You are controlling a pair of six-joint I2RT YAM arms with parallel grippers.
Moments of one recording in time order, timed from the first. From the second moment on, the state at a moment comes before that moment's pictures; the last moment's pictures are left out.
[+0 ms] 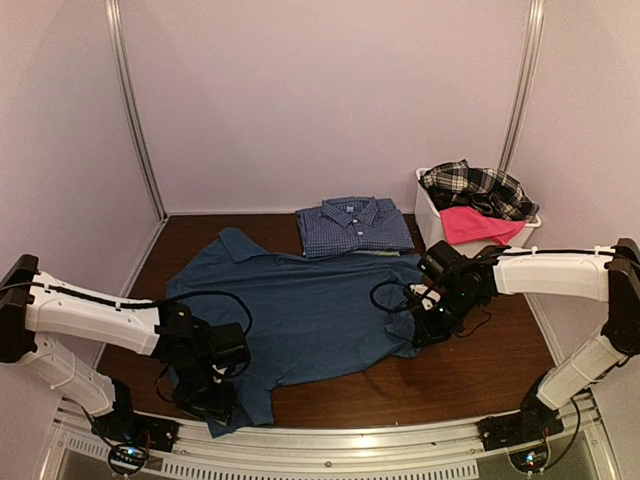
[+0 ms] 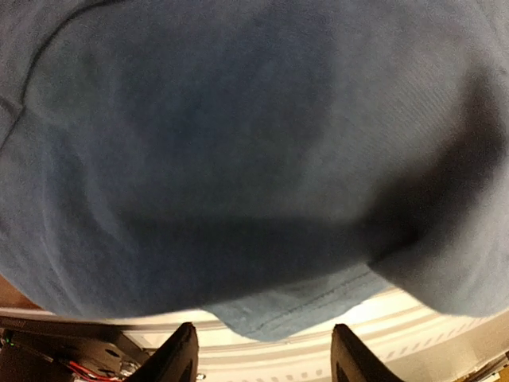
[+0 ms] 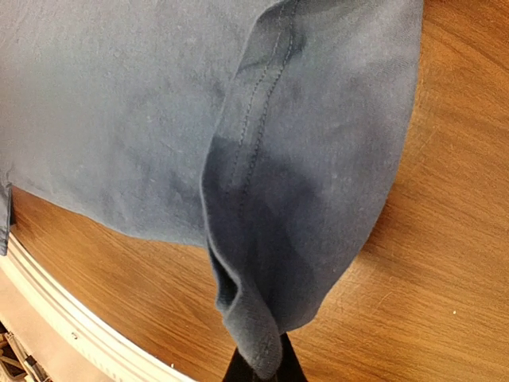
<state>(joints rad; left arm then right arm) -1.15 1.38 0.72 -0.95 0.21 -0.96 0.66 1.48 0.91 -0.73 -0.24 0.40</state>
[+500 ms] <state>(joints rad) -1.15 1.38 0.65 -0.86 0.19 -1.01 0.64 1.44 0.91 -0.74 -0.29 0.40</state>
